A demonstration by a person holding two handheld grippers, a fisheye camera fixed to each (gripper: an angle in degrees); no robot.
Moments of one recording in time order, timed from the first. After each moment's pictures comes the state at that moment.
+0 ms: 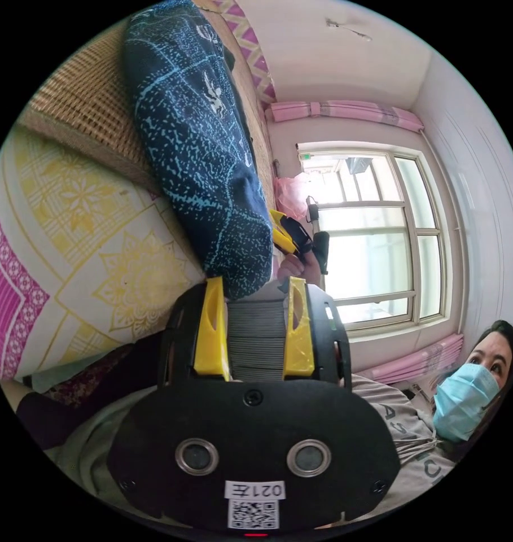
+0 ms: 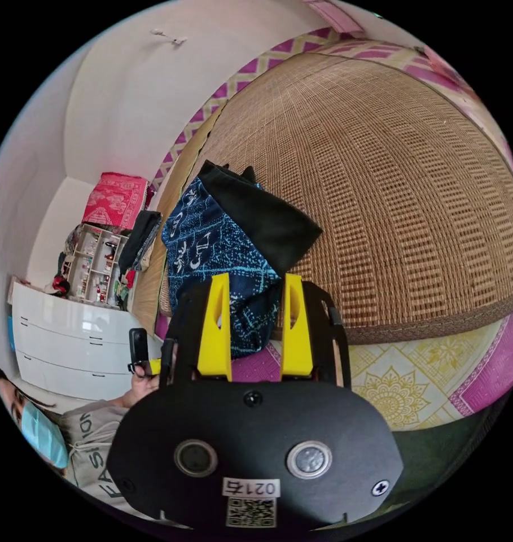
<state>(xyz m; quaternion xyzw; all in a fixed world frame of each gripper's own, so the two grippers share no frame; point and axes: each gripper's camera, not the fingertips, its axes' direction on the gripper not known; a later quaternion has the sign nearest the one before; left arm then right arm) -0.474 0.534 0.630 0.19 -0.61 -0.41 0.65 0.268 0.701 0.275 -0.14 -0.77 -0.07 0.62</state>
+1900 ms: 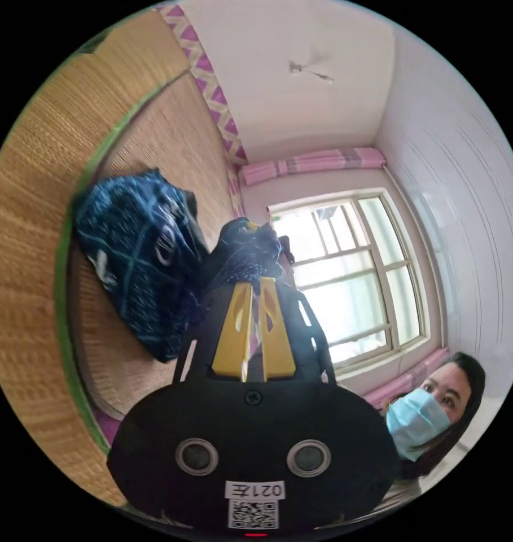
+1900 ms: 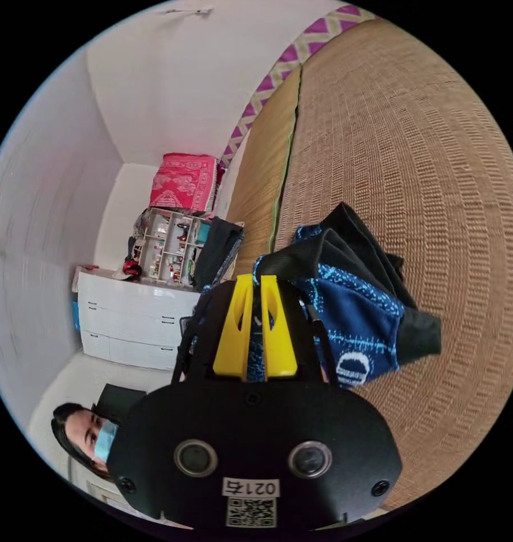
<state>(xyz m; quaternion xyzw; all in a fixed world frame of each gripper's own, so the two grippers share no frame) -0.416 0.534 0.359 0.26 -0.65 -0.30 0.65 -0.096 0.575 0.056 -0.18 -0.87 -0.15 0.43</state>
